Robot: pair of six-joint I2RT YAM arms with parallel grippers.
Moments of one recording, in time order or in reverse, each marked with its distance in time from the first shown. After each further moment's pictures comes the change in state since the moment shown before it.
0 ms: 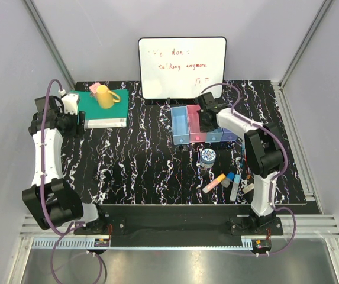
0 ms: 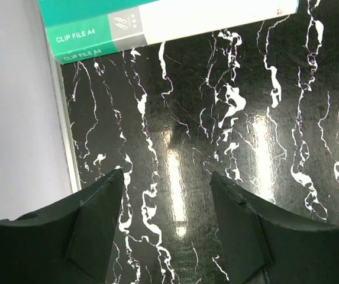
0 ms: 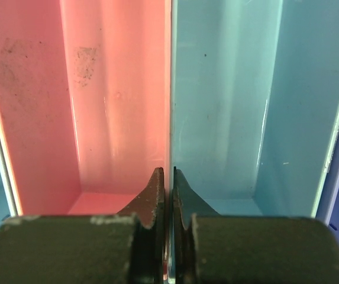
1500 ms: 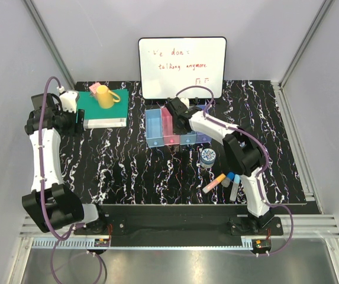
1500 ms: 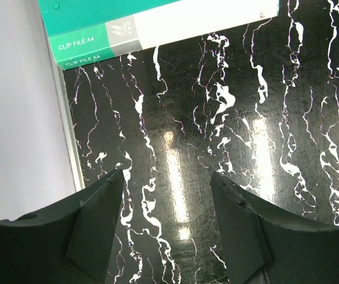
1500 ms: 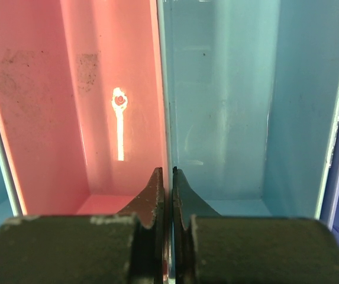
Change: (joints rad) left arm -0.002 -0.027 0.065 -0.085 0.026 0.019; right arm 0.249 0.178 0.248 -0.066 0.101 0.268
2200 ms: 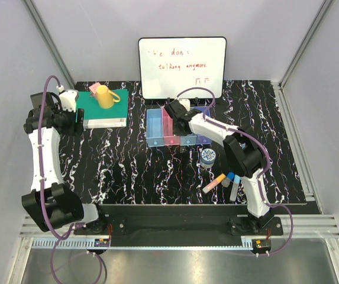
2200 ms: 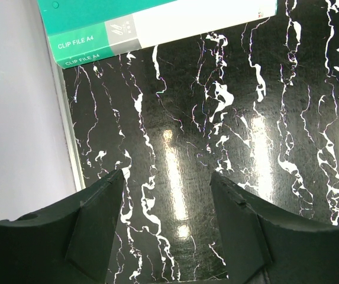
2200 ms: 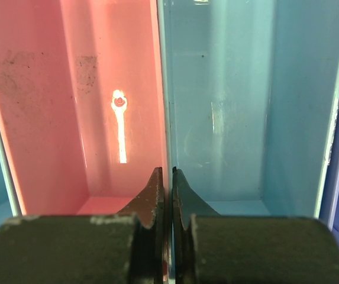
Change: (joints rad) left arm 0.000 0.008 0.026 -0.026 0.001 0.000; right arm 0.016 -0.027 -0.053 0.035 0.062 0.044
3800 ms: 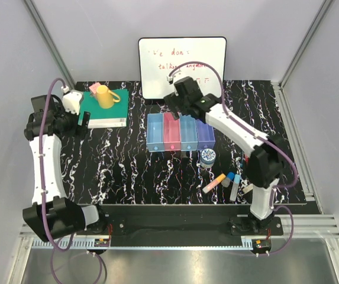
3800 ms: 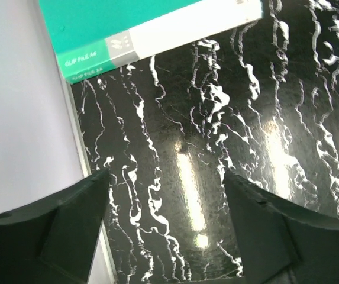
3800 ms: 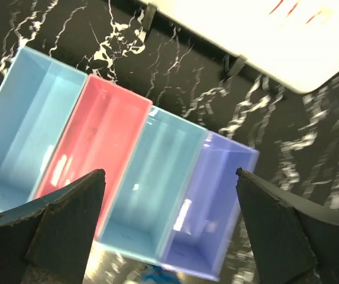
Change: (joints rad) left arm -0.024 -0.074 -0.016 -0.005 0.019 0.065; right arm -0.021 -0.197 0.121 -0.005 0.034 -0.566
